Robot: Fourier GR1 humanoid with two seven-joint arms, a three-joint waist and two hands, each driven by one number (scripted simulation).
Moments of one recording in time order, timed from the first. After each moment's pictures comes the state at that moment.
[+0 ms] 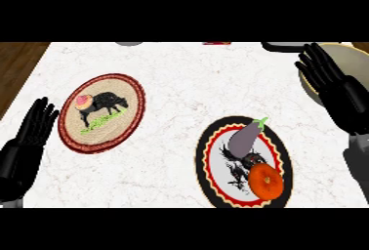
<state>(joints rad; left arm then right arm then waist) 0.07 0.48 -0.07 -1.68 0.31 0.12 -0.15 -0.36 -0.51 0.08 -1.47 -0.44 0.12 0.00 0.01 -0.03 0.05</state>
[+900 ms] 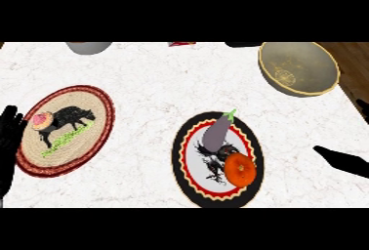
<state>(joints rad) 0.10 0.52 0.03 -1.60 0.26 0.26 0.00 0.04 -0.70 0.14 -1.71 0.22 -0.47 0.42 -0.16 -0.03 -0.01</state>
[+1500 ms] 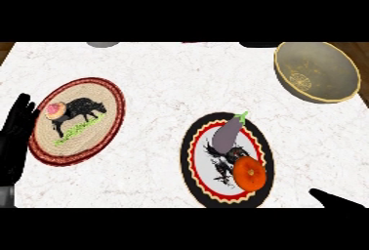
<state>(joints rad) 0.02 0.50 -0.01 -1.61 0.23 0.27 0.06 0.27 -0.70 0.25 -2.19 0.67 -0.50 0.95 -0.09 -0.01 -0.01</state>
